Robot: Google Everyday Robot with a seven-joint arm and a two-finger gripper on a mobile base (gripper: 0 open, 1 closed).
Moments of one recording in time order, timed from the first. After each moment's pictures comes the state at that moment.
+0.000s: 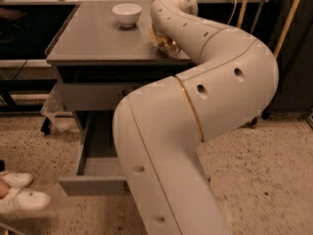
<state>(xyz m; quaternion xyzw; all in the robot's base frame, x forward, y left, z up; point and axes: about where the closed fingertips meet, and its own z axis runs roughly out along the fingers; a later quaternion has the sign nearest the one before) 0.933 -0.038 0.845 -0.20 0.87 -0.05 0.46</state>
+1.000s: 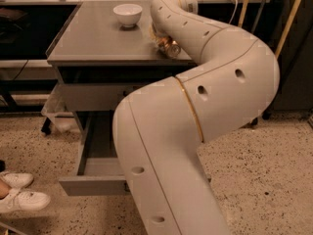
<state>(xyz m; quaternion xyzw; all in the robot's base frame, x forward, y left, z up) 0.933 -0.038 0.857 -0.20 0.87 -0.05 0.46</state>
